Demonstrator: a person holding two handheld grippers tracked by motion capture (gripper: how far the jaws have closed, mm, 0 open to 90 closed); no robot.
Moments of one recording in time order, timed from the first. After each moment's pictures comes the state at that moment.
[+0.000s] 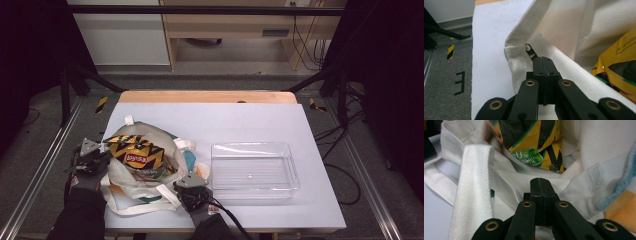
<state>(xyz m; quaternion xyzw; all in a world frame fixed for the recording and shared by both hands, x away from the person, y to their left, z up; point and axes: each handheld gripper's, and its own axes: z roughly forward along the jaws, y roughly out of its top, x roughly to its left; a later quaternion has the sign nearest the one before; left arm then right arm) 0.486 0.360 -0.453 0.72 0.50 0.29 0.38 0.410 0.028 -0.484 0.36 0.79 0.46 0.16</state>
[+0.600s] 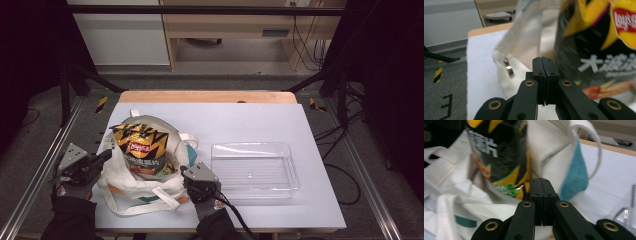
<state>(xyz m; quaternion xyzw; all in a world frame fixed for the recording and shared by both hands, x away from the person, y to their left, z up) 0.436 0.349 -0.415 0.72 0.44 0.29 0.45 0.410 0.010 -0.433 0.39 0.74 0.49 0.25</state>
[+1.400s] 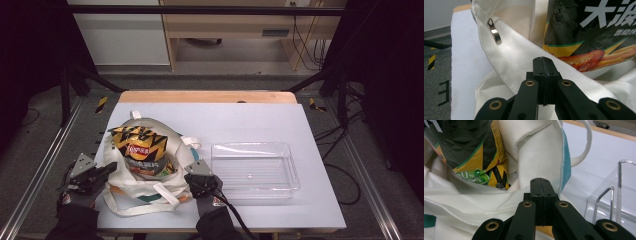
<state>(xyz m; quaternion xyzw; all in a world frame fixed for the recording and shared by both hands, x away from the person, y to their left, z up) 0.430 0.349 -0.443 0.75 0.45 0.27 0.41 0.425 0.014 -0.450 0.44 0.75 0.40 0.28</state>
